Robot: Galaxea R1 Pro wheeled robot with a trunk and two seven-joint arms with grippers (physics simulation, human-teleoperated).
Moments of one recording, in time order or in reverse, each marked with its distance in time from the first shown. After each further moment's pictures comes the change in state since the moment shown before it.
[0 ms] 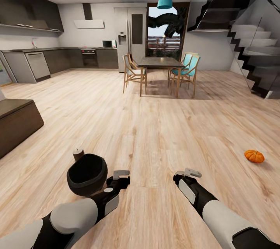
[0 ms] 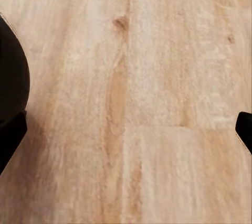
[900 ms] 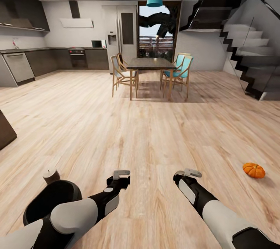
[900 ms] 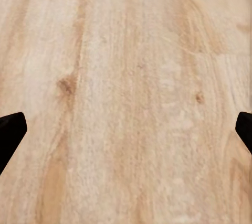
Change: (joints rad) left arm -0.001 -0.001 -0.001 -0.001 -0.002 -0.001 0.000; right arm 0.000 0.000 0.000 0.000 0.000 0.000 0.001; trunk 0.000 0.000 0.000
